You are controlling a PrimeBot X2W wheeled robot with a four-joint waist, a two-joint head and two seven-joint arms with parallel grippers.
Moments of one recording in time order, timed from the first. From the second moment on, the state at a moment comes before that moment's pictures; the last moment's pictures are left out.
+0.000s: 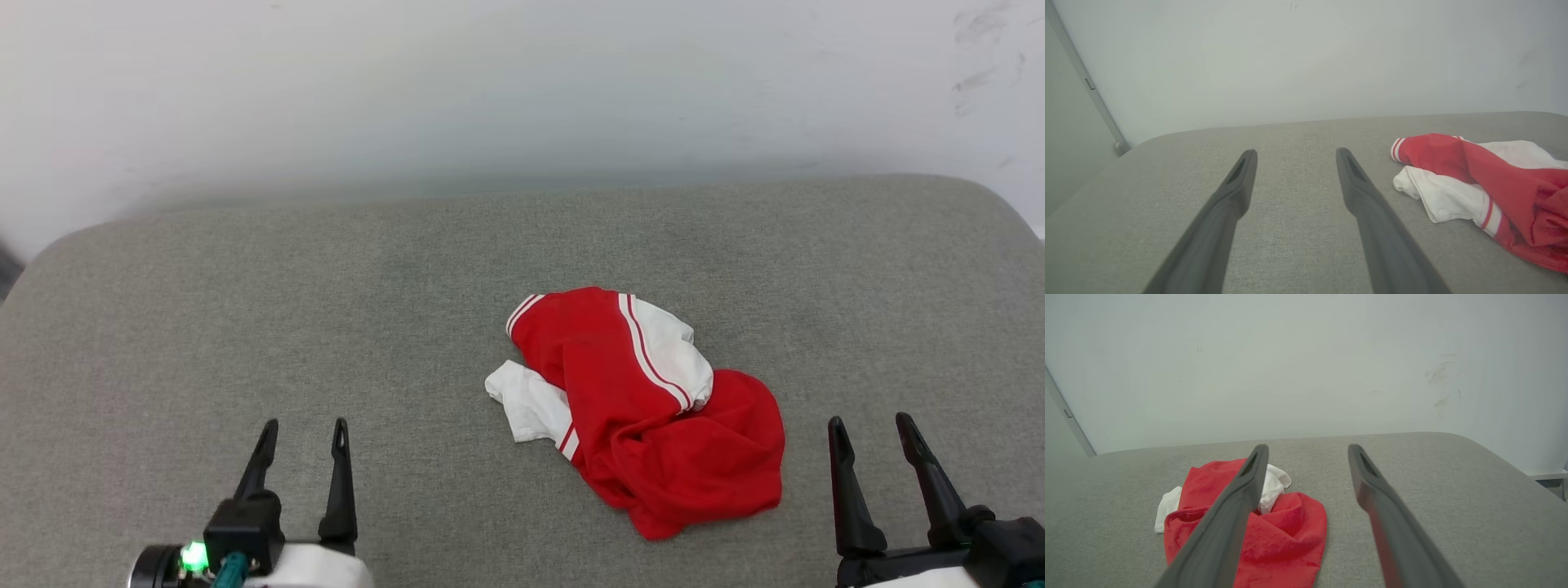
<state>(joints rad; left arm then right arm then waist) 0.08 0.08 -0.07 0.06 -0.07 0.07 -0.26 0.15 -0.05 -0.02 -0.04 0.14 0.13 -0.26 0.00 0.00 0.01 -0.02</state>
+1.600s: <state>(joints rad) -1.17 0.60 -1.23 0.21 -0.94 -0.13 0.83 -0.05 -0.05 0.03 -0.07 0.13 0.13 -0.26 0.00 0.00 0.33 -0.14</state>
